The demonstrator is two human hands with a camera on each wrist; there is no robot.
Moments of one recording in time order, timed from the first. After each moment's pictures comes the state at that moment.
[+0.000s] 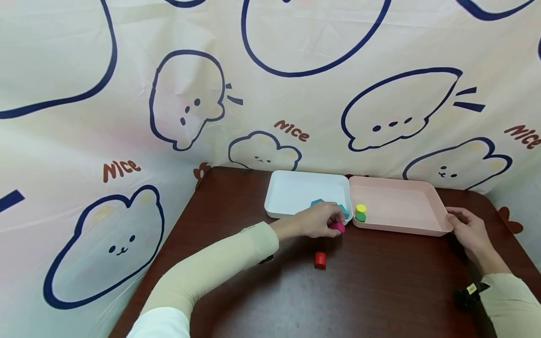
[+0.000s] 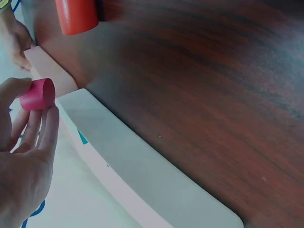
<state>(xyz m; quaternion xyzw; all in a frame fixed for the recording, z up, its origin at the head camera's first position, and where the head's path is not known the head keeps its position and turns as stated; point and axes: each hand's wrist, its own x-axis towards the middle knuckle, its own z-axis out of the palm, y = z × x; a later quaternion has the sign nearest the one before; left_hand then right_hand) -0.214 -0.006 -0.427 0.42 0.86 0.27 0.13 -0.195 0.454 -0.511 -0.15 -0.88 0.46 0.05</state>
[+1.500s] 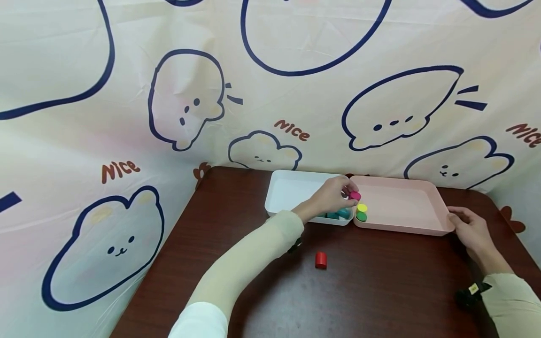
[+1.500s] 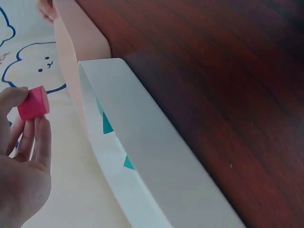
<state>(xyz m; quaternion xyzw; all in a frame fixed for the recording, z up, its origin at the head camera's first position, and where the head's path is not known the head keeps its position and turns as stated) -0.258 0.040 -0.419 0.32 0.87 0.37 0.05 -0.195 0.454 -0.513 -0.15 -0.88 0.45 0.06</state>
